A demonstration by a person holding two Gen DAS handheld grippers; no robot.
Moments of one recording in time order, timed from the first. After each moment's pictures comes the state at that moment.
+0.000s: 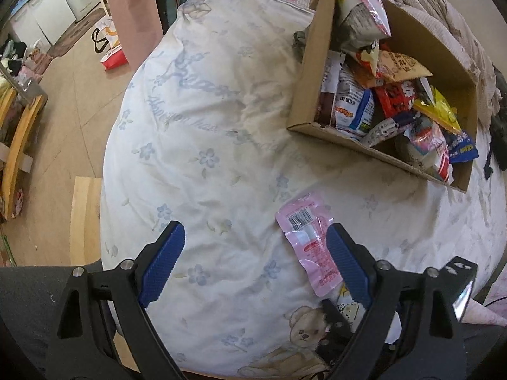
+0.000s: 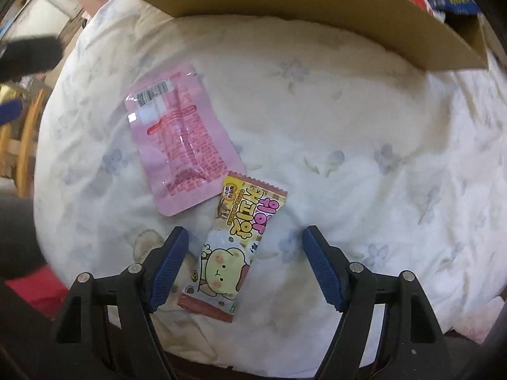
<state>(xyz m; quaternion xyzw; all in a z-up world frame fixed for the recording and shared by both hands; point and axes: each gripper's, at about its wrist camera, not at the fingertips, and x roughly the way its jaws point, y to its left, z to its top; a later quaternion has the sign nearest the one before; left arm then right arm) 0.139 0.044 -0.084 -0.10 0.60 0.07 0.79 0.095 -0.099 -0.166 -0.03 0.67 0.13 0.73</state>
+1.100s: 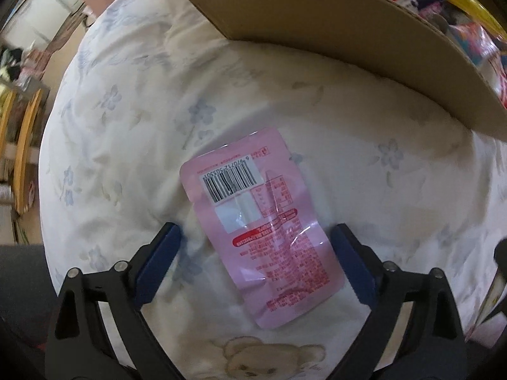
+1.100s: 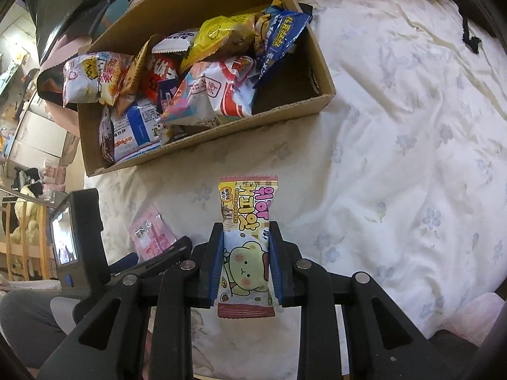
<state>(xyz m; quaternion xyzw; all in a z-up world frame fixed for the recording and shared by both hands) 0.161 -0.036 -0.186 -0.05 0.67 0.09 0.73 0.128 -0.240 -0.101 0.18 0.60 0.07 0.78</state>
